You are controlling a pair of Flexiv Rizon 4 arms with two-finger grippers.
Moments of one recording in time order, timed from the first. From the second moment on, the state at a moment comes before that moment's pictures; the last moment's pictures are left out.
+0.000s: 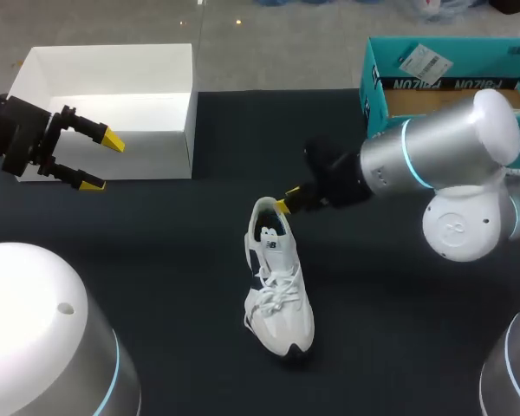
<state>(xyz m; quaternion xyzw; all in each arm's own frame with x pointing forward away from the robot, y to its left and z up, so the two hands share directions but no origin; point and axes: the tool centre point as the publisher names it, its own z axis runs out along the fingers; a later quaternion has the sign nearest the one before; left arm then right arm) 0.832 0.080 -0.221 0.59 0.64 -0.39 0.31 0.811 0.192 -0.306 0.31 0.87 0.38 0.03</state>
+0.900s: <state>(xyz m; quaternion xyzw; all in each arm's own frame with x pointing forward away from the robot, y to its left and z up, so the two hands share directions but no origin) 0.832 0.080 -0.221 0.59 0.64 -0.39 0.31 0.811 0.197 -0.300 0.57 0.79 0.25 0.05</state>
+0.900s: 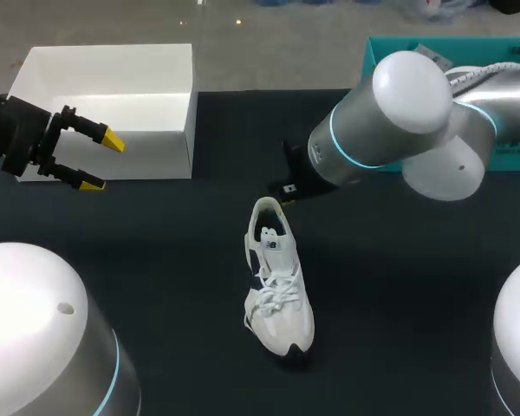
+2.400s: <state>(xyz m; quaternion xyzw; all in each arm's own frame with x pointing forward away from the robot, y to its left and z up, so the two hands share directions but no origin) 0.832 0.080 -0.221 0.59 0.64 -0.39 0.31 0.802 0.220 -0.386 0.68 0.73 0.10 0.08</state>
